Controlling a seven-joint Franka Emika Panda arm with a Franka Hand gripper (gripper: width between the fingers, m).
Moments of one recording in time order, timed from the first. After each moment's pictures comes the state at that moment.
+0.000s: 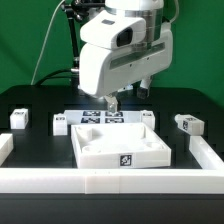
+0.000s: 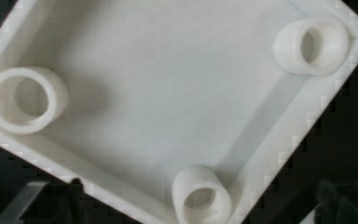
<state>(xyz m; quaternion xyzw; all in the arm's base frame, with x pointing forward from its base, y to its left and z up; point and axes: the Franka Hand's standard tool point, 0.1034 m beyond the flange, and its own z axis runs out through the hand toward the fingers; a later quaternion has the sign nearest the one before) 0.536 0.020 0.100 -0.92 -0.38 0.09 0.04</state>
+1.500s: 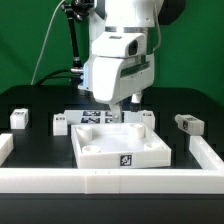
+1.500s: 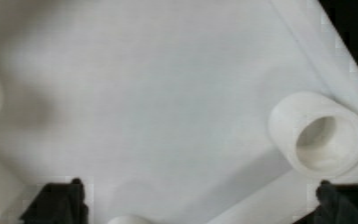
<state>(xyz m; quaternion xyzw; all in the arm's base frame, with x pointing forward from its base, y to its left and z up) 0.489 0.022 0.063 -0.86 -0.51 -0.01 0.00</state>
